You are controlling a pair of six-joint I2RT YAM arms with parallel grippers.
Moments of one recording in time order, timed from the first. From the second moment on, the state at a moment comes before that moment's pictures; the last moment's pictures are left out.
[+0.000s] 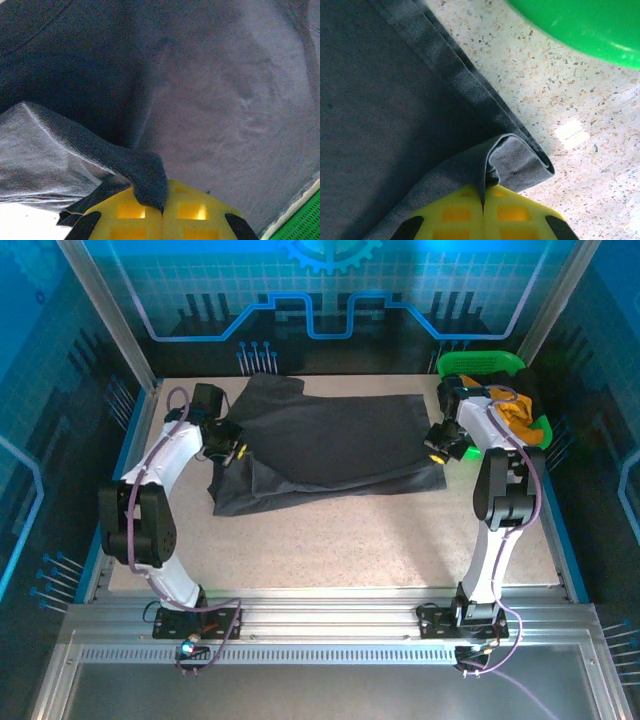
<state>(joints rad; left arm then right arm) -0.03 1.74 1.40 -0.80 0.20 -1.13 0.02 2.02 1.70 -1.17 0.04 0.68</state>
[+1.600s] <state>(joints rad) 0.23 1.56 0.85 -0.57 0.31 -1.31 -0.13 1.83 1.23 -0.93 -0.13 0.61</state>
